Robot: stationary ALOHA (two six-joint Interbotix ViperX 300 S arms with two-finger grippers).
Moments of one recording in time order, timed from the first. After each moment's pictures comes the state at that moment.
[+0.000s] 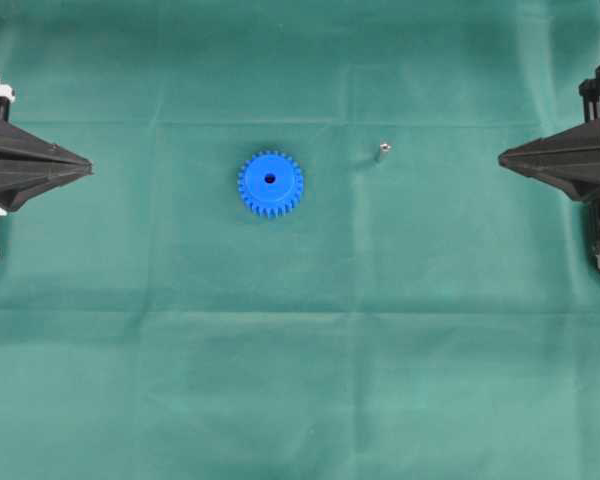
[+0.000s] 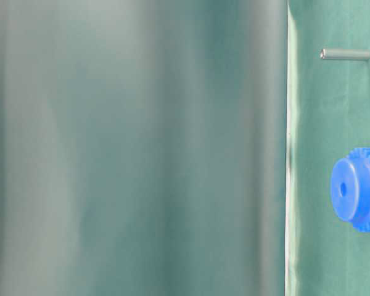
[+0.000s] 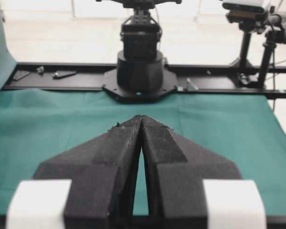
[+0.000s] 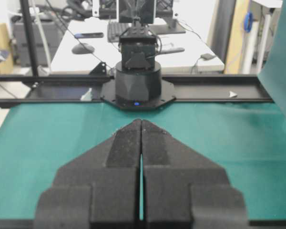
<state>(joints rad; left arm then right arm) 0.00 -0.97 1.18 0.00 -0.29 0.00 0.00 -0.96 1.17 0.00 -0.29 0.00</state>
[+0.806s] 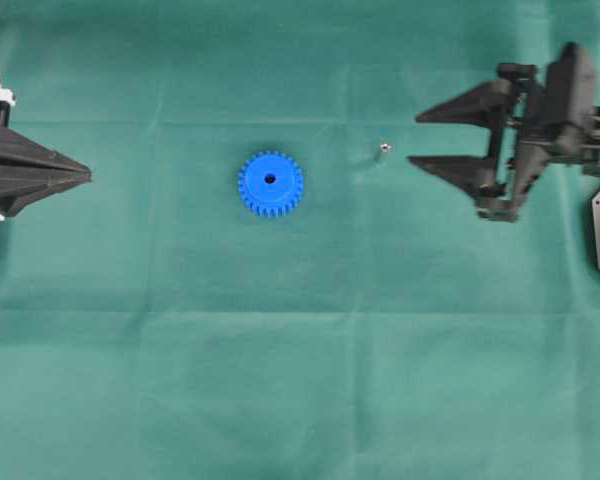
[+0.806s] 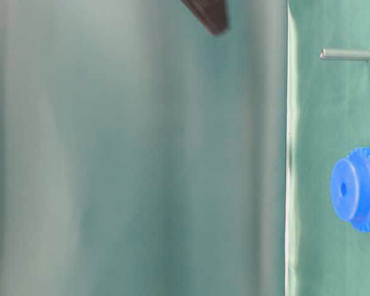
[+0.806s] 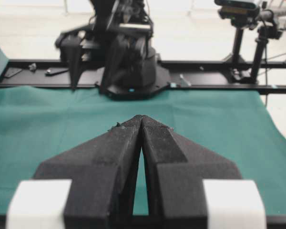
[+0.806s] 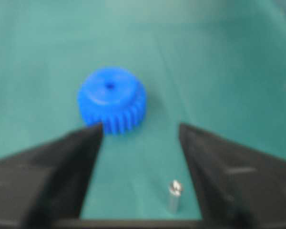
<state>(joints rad) -0.02 -0.97 1.17 0.01 -0.26 -0.01 -0.19 -0.41 1.14 0.03 -0.39 -0.01</state>
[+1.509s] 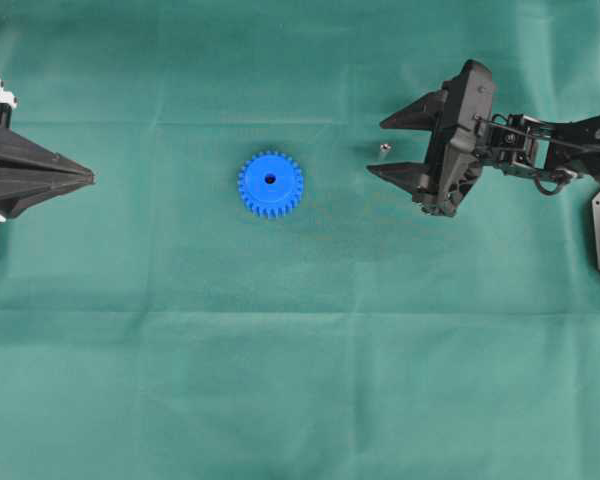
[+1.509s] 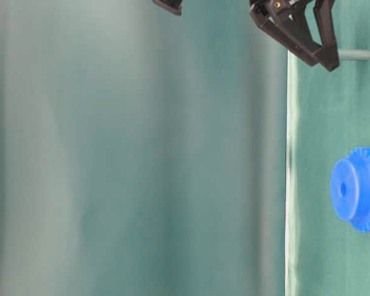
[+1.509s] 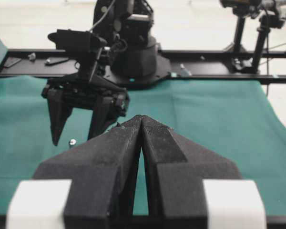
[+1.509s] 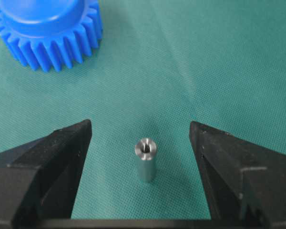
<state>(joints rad) -0.02 -0.97 1.17 0.01 -0.22 -0.01 -0.26 0.02 1.08 0.04 -0.58 -0.01</state>
